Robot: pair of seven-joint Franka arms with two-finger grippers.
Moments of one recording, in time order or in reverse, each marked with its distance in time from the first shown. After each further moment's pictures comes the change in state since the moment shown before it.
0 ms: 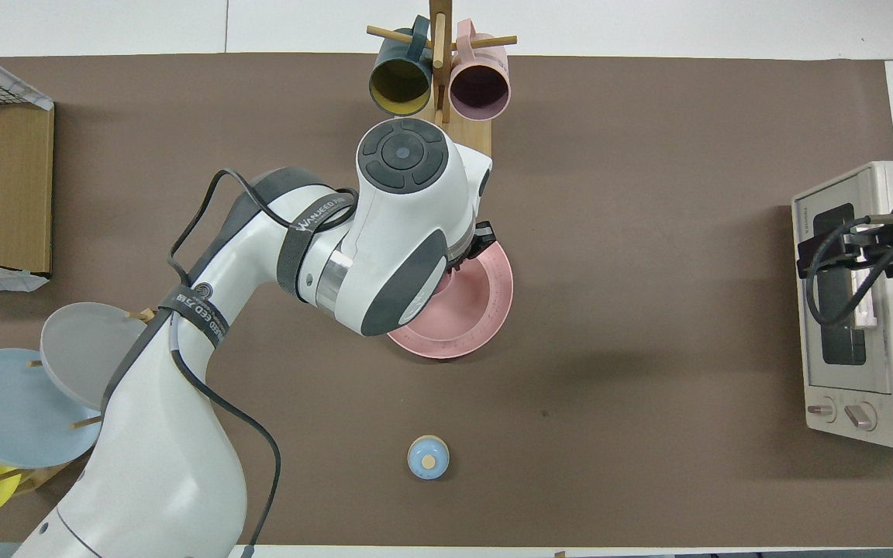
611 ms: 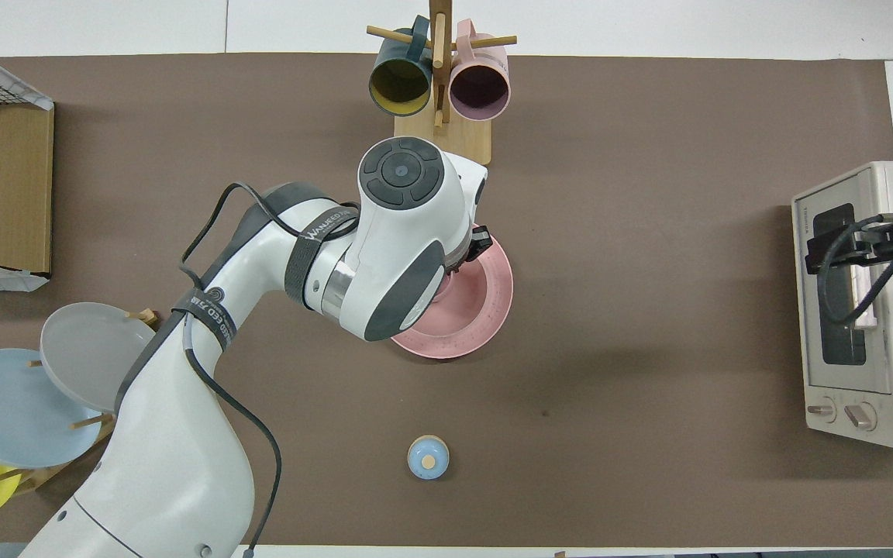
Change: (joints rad) left arm 0.000 0.002 0.000 -0.063 0.002 0.086 -0.001; right arm -0.020 -0.003 -0.008 0.004 0.000 0.023 -0.025
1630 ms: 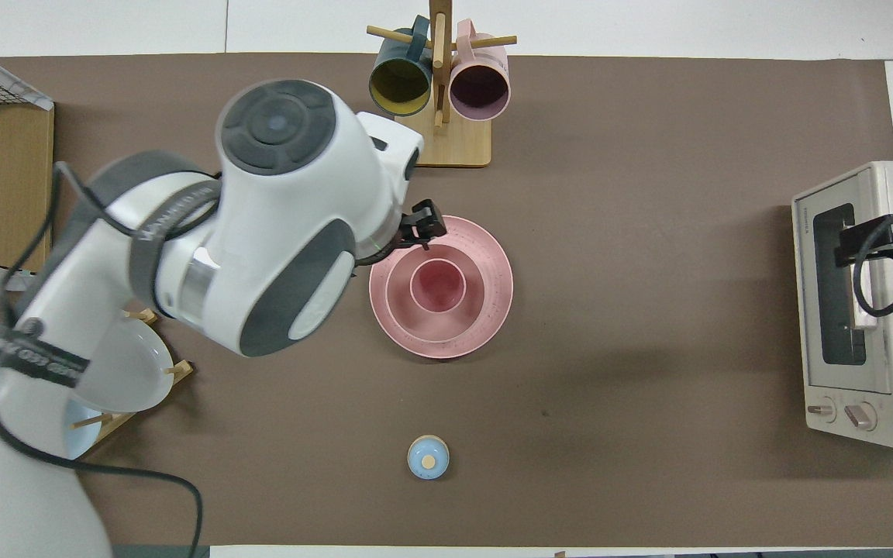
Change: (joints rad) left arm 0.095 -0.225 0.029 0.015 0.022 -0.269 0.117; right arm -0.028 0.000 -0.005 0.023 0.000 0.003 0.000
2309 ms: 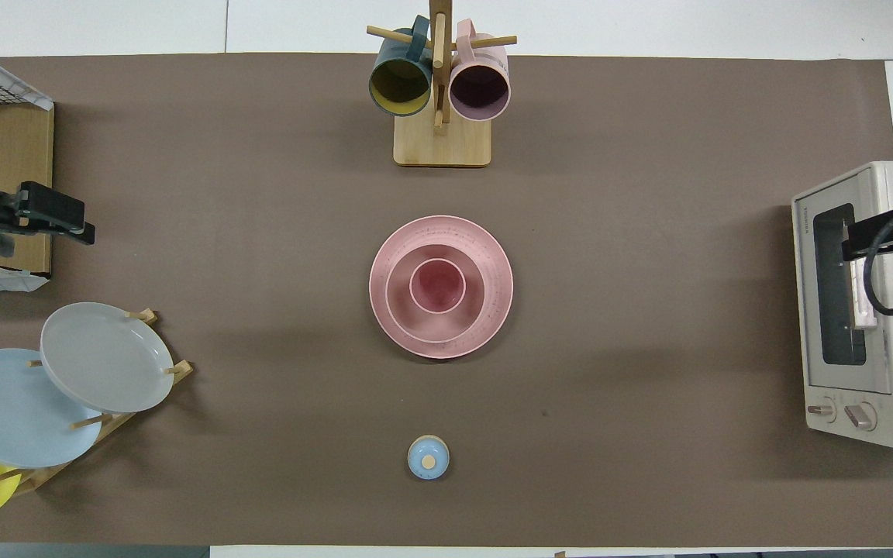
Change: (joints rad) left arm 0.528 -0.203 0.016 -0.083 0.013 -0.223 0.736; right arm 0.003 -0.001 0.000 0.025 0.000 -0.009 0.000
